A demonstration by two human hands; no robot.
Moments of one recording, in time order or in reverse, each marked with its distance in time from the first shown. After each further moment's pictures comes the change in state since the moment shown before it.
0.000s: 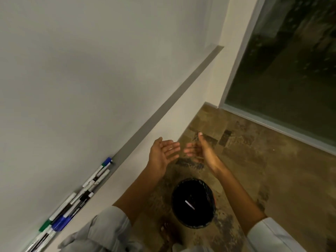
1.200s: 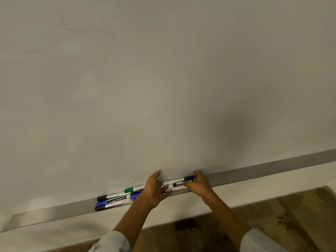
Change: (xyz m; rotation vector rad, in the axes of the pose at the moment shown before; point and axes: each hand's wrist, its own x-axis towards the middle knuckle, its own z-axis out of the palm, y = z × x) left_hand -0.065 0.049 -0.244 -0.578 0.557 0.113; right_hand 0.099 0.006 0.280 -0.667 -0.555 -0.079
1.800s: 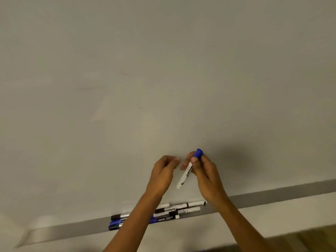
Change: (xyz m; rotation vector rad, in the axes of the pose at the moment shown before) left_hand -0.147 0.078 0.041 0.657 -0.041 0.871; right_hand -0.135 -0.147 -0.012 0.385 0.056 -0.883
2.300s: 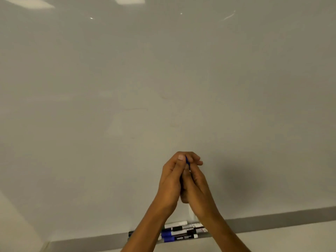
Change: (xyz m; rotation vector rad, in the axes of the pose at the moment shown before) left_hand -0.048 0.060 -0.054 -0.280 -0.061 0.514; right_hand -0.016 -0.076 0.106 0.040 -0.101 0.026
